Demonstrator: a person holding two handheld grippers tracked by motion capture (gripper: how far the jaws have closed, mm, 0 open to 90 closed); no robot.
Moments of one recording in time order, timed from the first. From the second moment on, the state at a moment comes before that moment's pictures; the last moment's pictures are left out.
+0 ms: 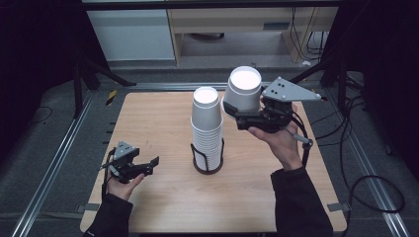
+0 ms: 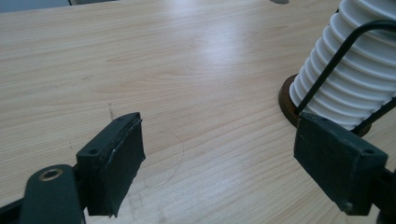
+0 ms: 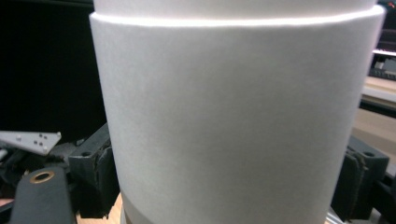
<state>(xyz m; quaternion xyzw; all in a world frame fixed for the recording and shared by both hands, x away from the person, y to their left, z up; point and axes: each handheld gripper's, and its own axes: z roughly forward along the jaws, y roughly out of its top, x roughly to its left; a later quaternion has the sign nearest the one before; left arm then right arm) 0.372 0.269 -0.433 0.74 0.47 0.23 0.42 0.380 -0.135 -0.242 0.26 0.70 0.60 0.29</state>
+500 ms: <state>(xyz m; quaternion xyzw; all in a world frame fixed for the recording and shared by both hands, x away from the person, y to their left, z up) 0.370 0.260 -0.431 0.76 0.45 0.22 0.42 0.369 -0.179 -0.307 0.29 0.73 0.57 0.25</state>
